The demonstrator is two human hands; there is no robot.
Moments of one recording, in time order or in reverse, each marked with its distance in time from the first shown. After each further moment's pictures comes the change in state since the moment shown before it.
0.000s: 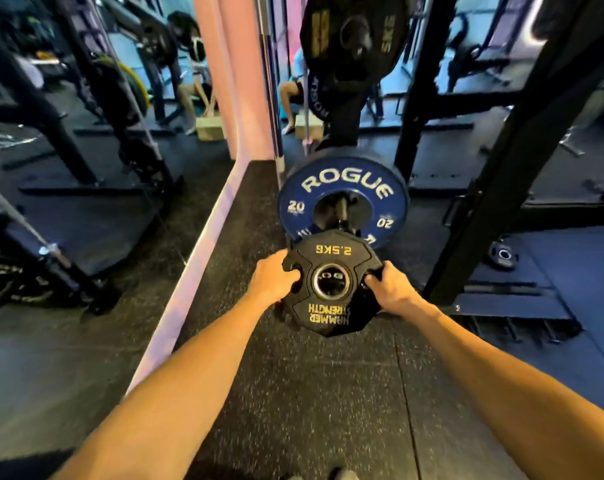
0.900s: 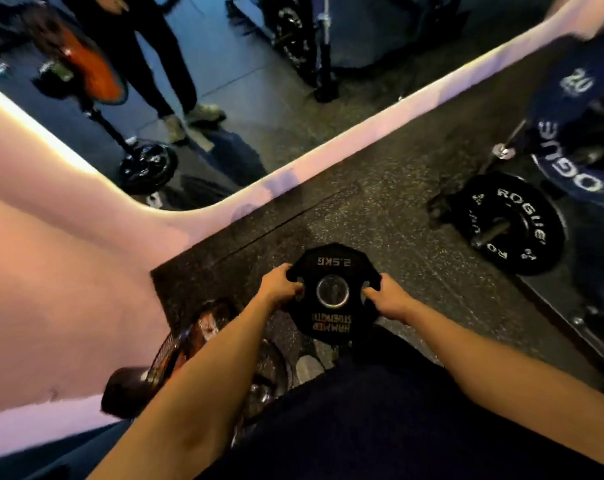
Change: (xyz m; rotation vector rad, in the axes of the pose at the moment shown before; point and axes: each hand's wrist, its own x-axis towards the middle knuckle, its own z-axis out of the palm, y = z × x) left_hand -0.381 -0.146 0.167 -0.226 0.273 -0.952; right_hand -0.178 0.136 0.154 -0.387 -1.006 -0.174
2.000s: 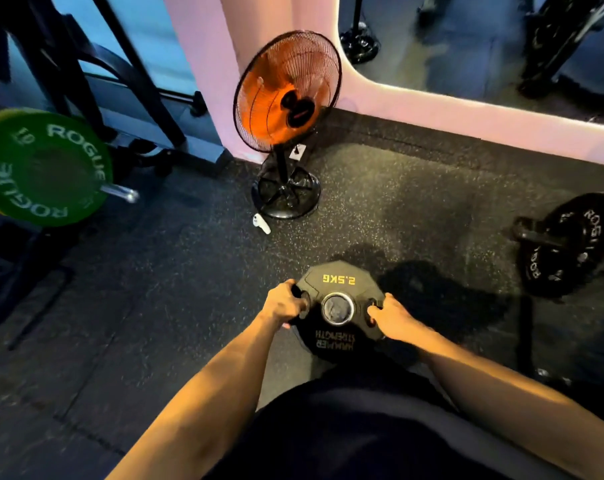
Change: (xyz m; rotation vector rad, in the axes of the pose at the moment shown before) left_hand -0.521 0.059 0.599 -0.674 0.426 -0.577; right_hand -0.297 0.508 -0.110 -0.717 -0.440 -0.353
